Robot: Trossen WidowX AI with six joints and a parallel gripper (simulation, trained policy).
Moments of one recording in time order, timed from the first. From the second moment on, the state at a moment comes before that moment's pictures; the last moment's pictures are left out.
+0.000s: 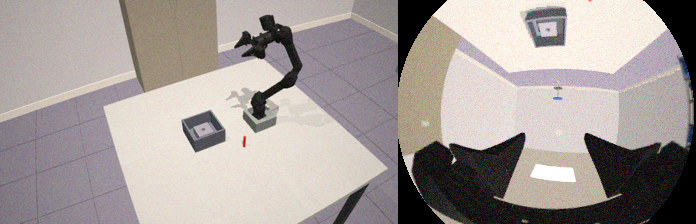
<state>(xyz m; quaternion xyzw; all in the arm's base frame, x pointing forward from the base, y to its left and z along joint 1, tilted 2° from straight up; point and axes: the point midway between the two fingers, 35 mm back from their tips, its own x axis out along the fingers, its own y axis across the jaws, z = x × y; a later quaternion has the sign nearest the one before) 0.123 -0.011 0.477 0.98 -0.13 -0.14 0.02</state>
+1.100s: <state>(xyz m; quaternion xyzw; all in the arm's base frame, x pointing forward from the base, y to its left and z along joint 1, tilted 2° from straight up) 0.205 -0.040 0.318 0.85 0.20 -0.44 0.19</state>
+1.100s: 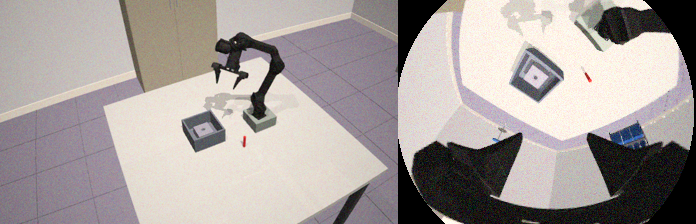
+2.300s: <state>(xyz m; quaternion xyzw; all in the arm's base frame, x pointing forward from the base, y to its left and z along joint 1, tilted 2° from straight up) 0.205 0.048 0.177 0.46 0.58 -0.48 0.47</state>
